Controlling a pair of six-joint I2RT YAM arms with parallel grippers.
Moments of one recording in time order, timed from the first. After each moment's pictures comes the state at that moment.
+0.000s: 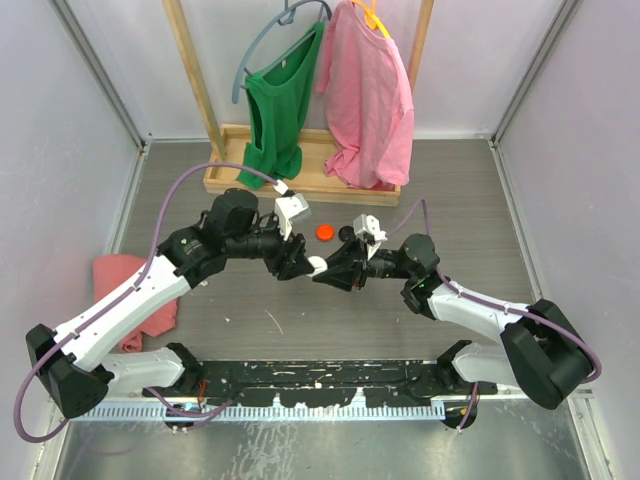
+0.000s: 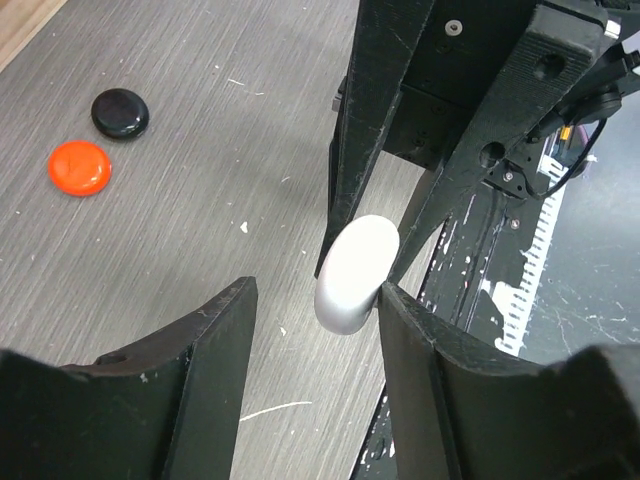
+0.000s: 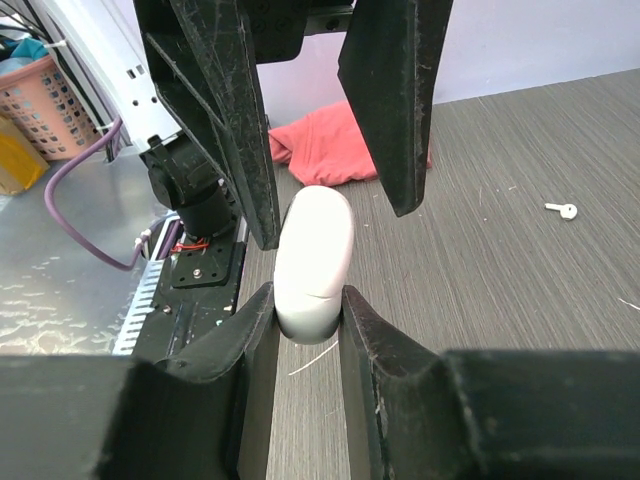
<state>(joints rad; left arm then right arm) -0.75 1.15 1.14 -0.53 0.46 0.03 0.62 1.22 0.45 0.96 -0.92 0.30</state>
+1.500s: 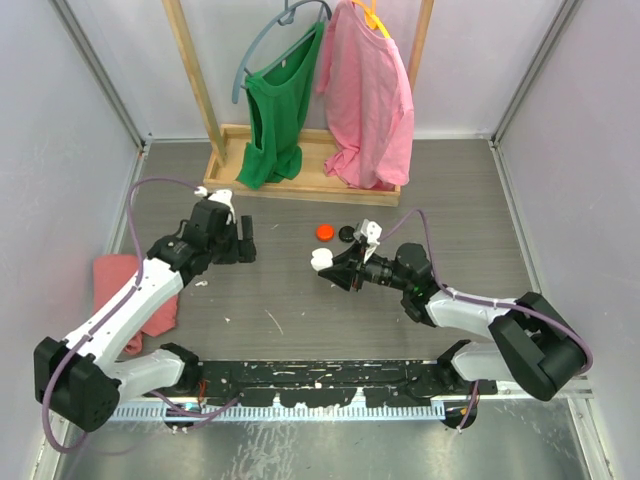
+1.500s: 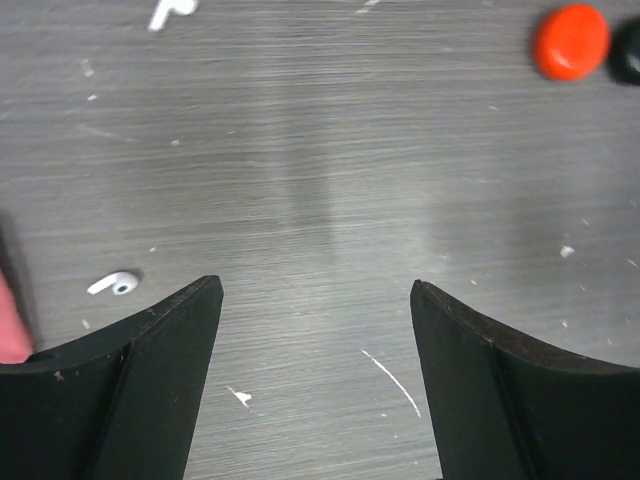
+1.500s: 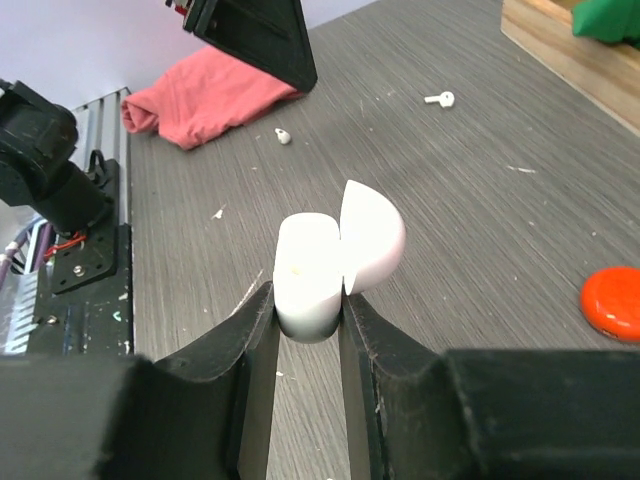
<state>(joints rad) -0.49 1.10 0.92 -0.61 -0.14 -0.40 0.63 1.26 0.35 0.91 -0.63 0.21</state>
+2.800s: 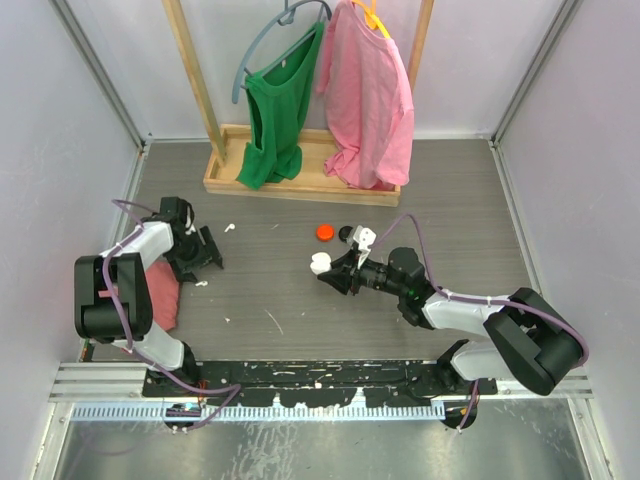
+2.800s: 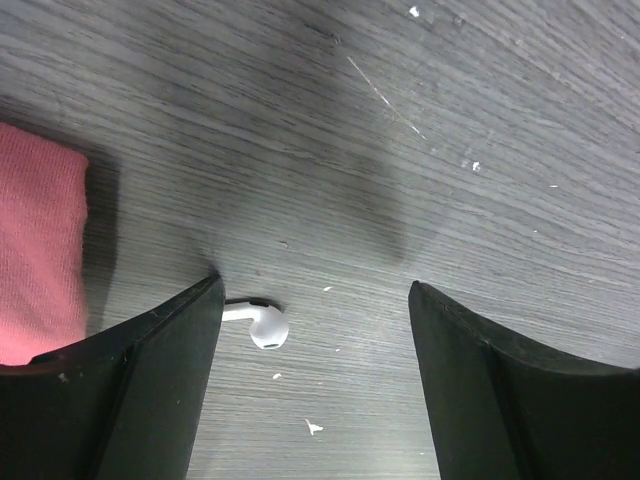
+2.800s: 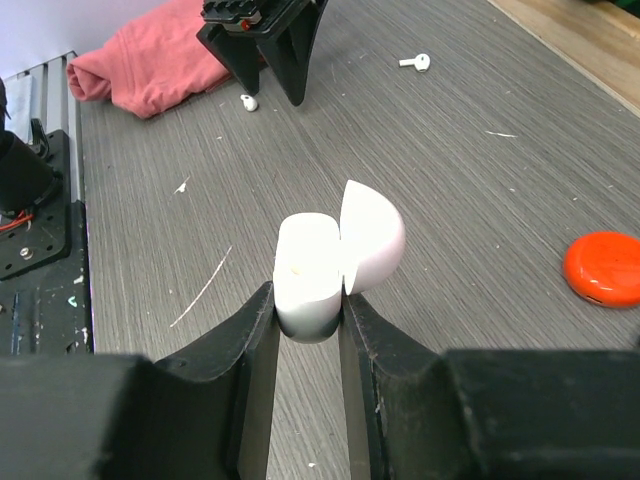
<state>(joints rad) 0.07 1.58 0.91 -0.63 0.09 -0.43 0.68 1.30 0.33 0.88 -0.52 0.13</state>
